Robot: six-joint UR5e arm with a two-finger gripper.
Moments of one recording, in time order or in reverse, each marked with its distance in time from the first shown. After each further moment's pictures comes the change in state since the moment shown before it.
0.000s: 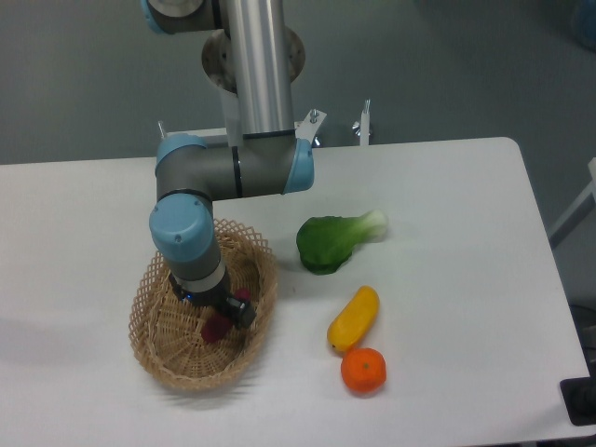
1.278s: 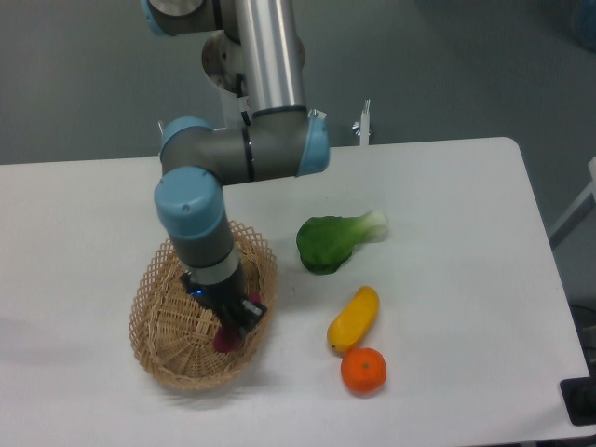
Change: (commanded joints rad) arm 0.139 0.112 0.159 -0.047 -0.006 0.188
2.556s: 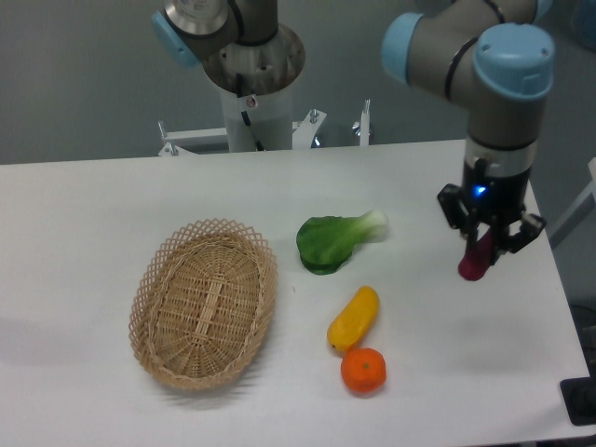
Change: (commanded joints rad) arm 0.517 0.048 0.163 -0.236 -0.150 0.606
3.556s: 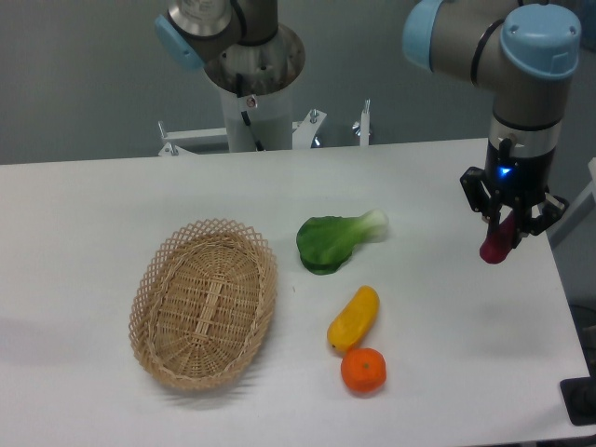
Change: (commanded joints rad) arm 0.002 0.006 -0.003 0.003 0.008 0.006
